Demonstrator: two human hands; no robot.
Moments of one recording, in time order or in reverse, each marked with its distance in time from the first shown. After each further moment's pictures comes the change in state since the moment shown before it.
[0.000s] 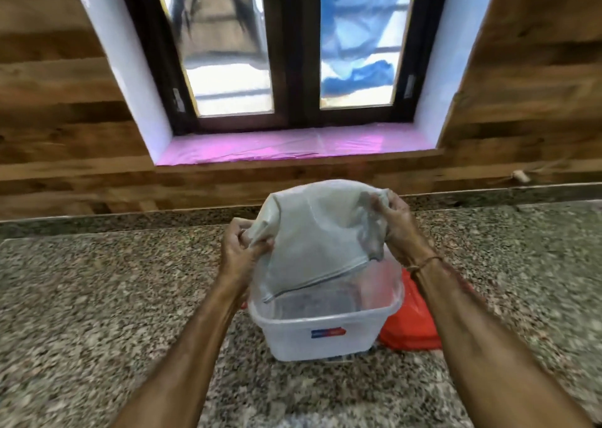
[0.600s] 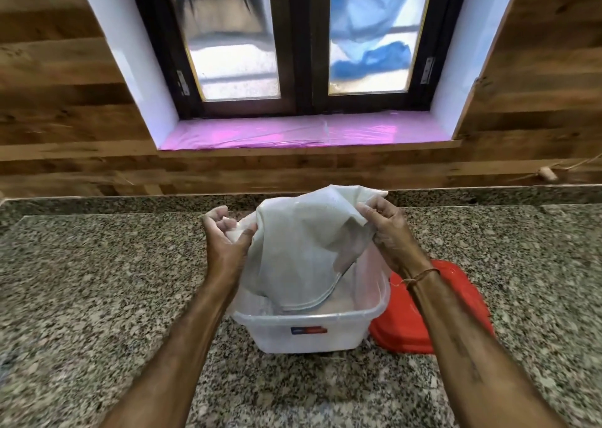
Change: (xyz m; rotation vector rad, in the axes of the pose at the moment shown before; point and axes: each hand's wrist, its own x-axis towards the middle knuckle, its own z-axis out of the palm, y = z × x) left_hand -0.004 -0.007 0.018 0.140 0.310 0.074; right_hand 0.008 0.029 -0.013 0.052 -0.158 0.024
